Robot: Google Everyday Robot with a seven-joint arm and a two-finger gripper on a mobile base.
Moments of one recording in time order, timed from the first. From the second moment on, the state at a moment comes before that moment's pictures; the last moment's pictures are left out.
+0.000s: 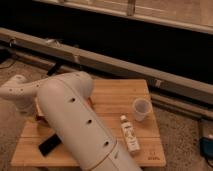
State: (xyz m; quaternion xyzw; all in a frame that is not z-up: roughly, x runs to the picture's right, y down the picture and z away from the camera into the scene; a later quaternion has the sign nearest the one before) arm -0.415 0.181 0.837 -0.39 -0.02 -0.03 0.92
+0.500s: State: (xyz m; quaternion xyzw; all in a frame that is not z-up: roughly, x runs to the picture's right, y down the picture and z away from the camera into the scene) arm -0.440 0.184 0.837 -0.40 -0.04 -0.05 0.91
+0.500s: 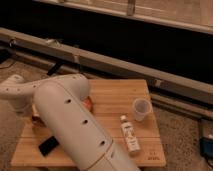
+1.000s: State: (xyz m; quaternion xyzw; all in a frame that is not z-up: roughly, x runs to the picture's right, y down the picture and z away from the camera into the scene) arm -0.467 0.189 0.837 -0.41 -0.06 -0.07 0.91
